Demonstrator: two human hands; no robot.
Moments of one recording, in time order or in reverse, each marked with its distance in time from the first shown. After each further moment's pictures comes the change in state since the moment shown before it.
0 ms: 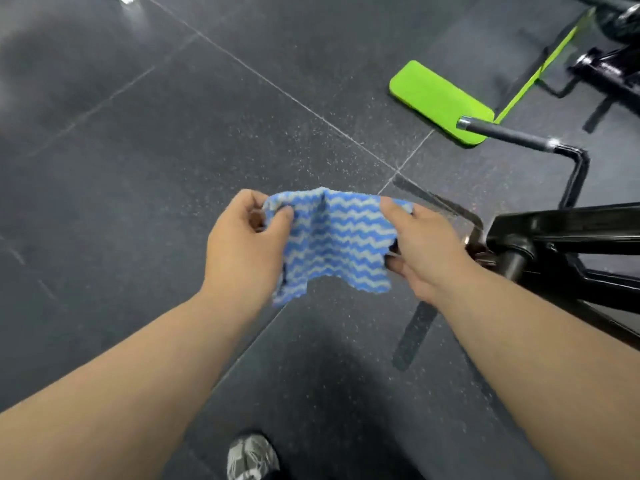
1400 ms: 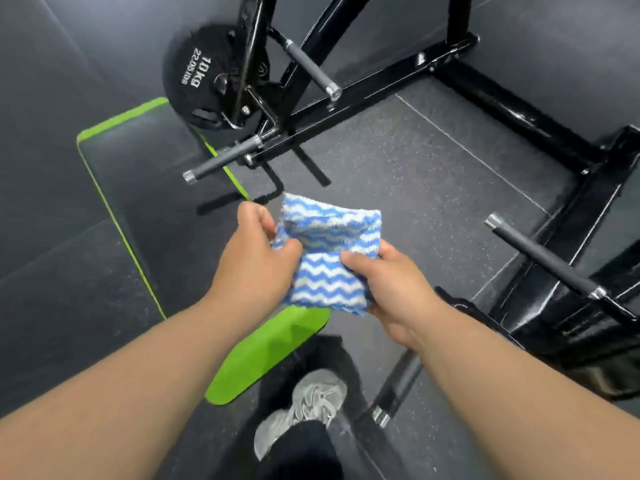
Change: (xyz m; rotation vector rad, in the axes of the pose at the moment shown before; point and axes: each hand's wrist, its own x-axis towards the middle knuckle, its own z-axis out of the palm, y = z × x) left_hand 0.452 0.485 0.566 0.431 -1.209 0.854; right_hand 0.423 -0.369 -0.299 0.962 0.893 -0.088
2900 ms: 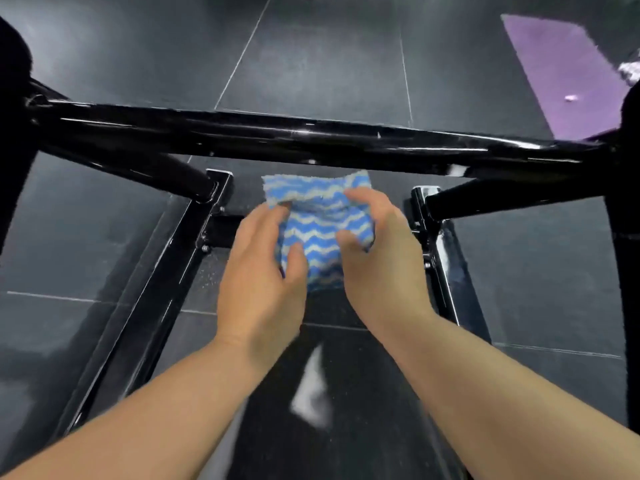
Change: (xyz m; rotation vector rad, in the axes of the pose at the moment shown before) left_hand 0.532 0.461 0.468 0.011 -0.447 0.779; right_hand 0.409 -0.483 -0.406 -0.354 1.047 -0.524
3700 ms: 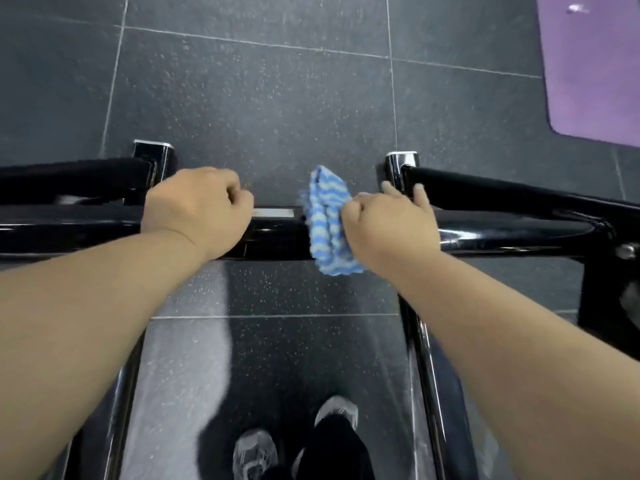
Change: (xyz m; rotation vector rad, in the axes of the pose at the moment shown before) left_hand 0.290 -0.008 0.034 0.608 -0.416 -0.033; right_hand 0.246 0.005 -0.029 -0.935 -0.476 0.239
